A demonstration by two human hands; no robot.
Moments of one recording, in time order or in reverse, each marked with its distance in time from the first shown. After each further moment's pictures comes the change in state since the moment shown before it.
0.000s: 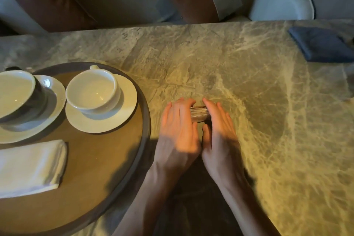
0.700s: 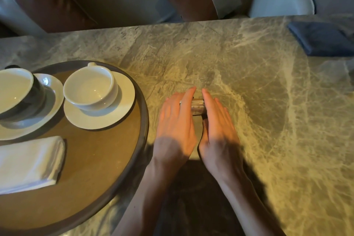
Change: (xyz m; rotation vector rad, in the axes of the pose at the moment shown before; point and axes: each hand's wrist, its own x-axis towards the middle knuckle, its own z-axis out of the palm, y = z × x) left_hand 0.005 -0.004 0.006 0.046 -0.036 -0.010; right_hand -0.003 0.007 0.004 -0.082 0.055 -0.070
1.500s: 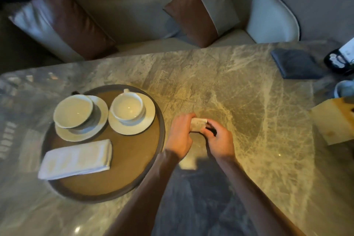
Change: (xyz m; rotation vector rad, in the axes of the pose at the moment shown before) left_hand 0.005 0.009 -0.036 -0.098 -0.264 -0.136; right_hand 0.022 -0.013 -0.040 0.371 -0.200 0.441
